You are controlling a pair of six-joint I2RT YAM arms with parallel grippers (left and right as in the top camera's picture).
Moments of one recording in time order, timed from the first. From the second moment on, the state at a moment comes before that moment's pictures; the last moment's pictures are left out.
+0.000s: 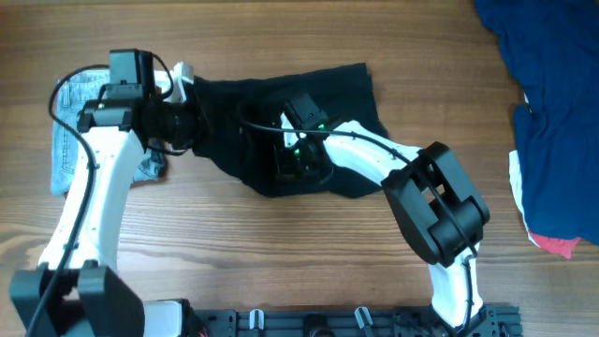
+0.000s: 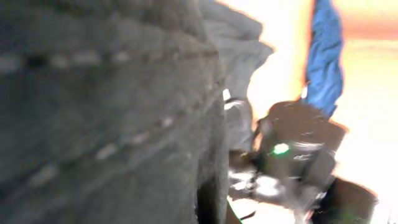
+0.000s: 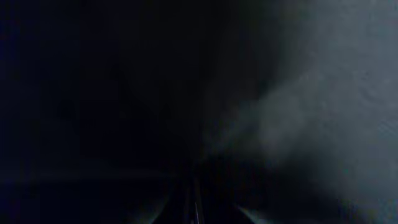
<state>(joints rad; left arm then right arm) 0.02 1.55 1.27 -0.83 0.66 -0.46 0.64 2.13 1.36 -0.49 -0.51 0.53</state>
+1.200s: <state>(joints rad) -0.37 1.65 1.27 -0.63 0.43 -0.47 0.30 1.84 1.05 -0.63 -0.12 0.51</state>
